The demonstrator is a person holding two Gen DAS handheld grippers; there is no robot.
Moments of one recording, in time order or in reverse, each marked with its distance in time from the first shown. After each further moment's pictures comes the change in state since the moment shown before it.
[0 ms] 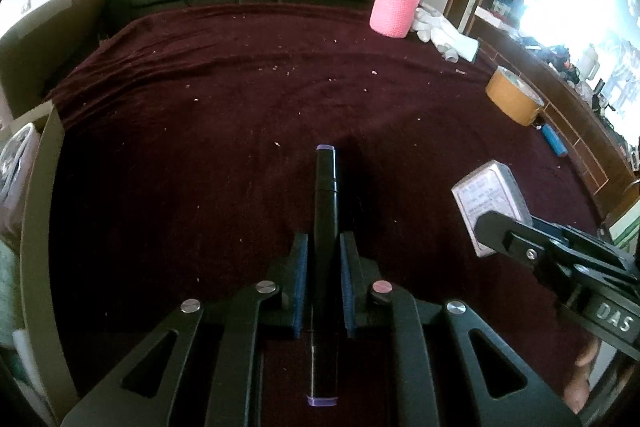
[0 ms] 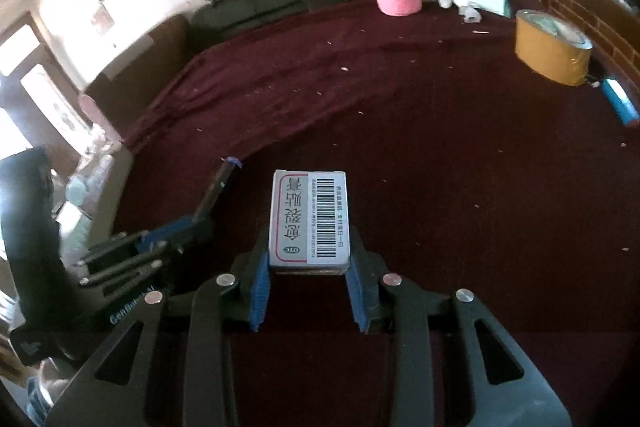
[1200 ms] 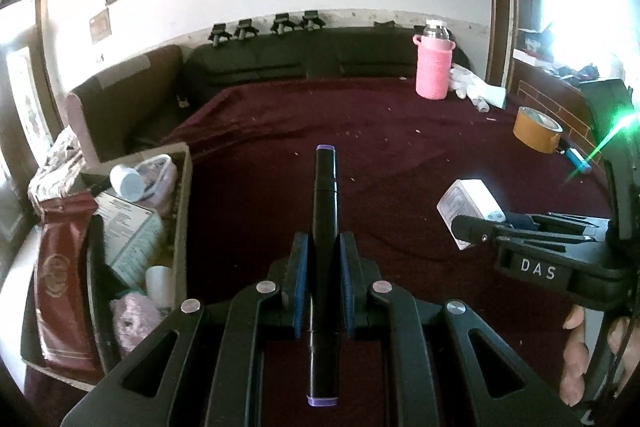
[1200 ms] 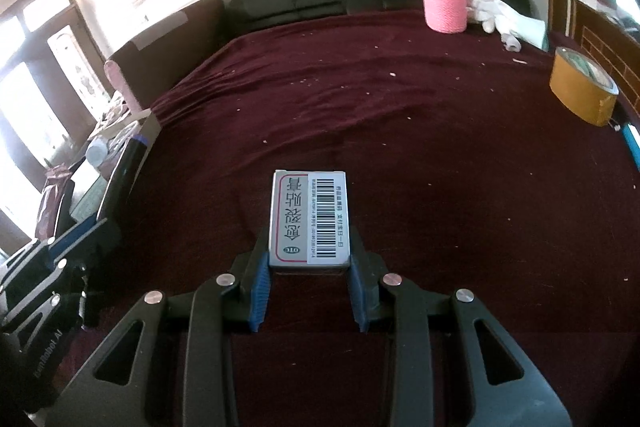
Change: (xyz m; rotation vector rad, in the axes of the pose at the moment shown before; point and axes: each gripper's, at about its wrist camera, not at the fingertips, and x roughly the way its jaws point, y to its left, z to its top) left arm -0.095 -0.017 -0.050 0.025 -0.266 0.294; right arm -0.001 0.031 -0.010 -0.158 0.006 0.030
